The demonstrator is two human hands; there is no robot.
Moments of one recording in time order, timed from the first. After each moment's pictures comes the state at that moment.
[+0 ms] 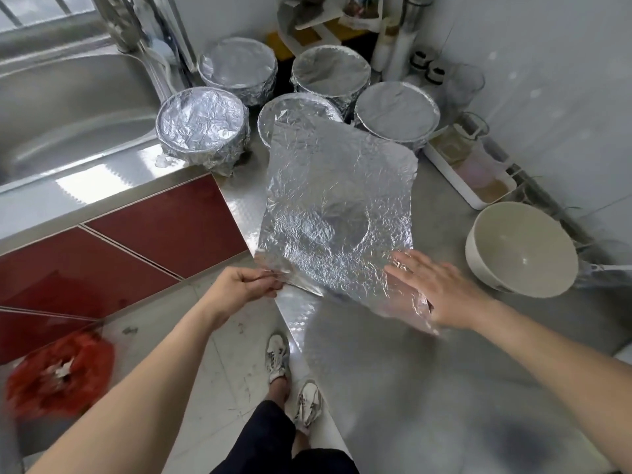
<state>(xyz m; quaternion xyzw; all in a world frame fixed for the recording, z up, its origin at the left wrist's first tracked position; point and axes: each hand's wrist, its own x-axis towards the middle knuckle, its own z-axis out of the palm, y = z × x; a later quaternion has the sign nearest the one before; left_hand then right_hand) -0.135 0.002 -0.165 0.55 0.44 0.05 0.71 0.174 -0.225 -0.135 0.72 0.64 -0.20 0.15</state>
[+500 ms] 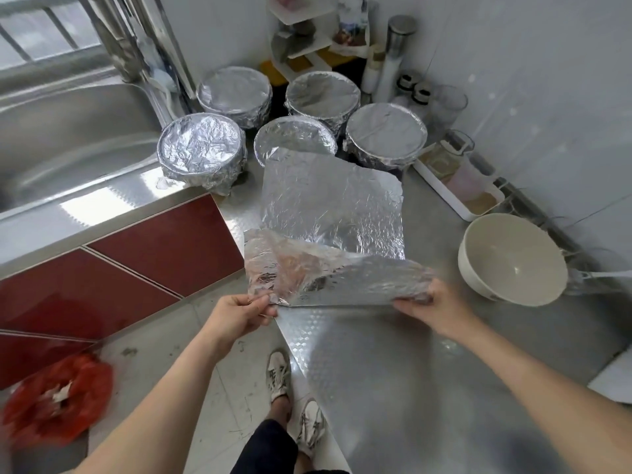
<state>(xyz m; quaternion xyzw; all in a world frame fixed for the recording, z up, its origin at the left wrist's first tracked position) -0.134 -0.015 -0.163 0.45 0.54 0.06 0.71 0.160 -0.233 -0.155 0.79 0.43 -0.30 -0.32</state>
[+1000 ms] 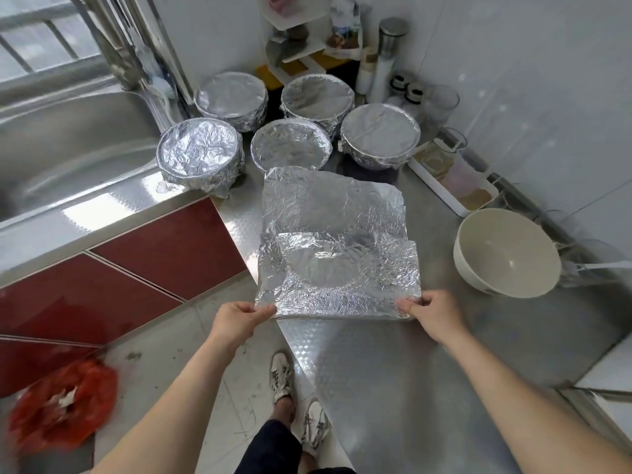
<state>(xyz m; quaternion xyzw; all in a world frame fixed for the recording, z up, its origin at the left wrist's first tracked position) -0.136 -0.027 -0.168 0.54 0.60 0.06 0.59 0.144 -0.243 -0.189 0.88 0.18 -0.29 -0.34</state>
